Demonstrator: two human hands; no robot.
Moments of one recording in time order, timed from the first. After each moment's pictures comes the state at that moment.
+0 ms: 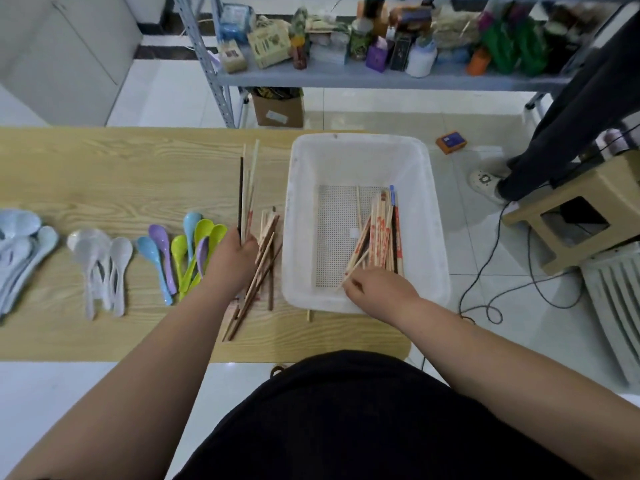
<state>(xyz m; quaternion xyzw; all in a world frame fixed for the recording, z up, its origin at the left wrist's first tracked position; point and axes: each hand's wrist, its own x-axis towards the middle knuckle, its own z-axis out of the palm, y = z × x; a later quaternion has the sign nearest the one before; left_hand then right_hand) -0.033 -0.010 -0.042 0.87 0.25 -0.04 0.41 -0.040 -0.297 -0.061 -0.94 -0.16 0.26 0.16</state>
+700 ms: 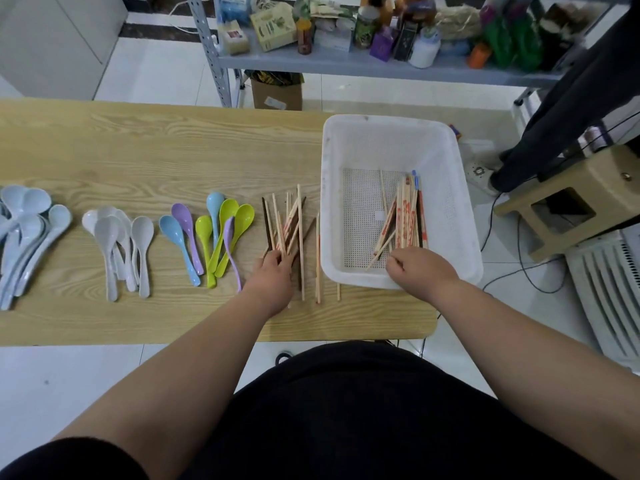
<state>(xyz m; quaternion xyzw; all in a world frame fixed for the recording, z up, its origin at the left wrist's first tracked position) -0.081 0.019 -0.123 0.96 0.00 -0.26 0.13 -0.052 -0.289 -0.058 -0.96 -0.08 0.23 0.15</state>
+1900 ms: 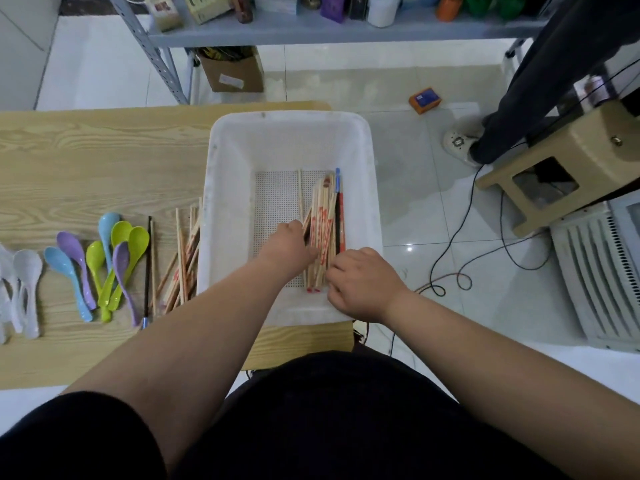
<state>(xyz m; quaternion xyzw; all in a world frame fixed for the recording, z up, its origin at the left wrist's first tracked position) 0.045 -0.208 -0.095 0.94 0.05 -0.29 0.19 -0.020 -0.385 -0.053 -0.93 -0.34 0.08 0.11</state>
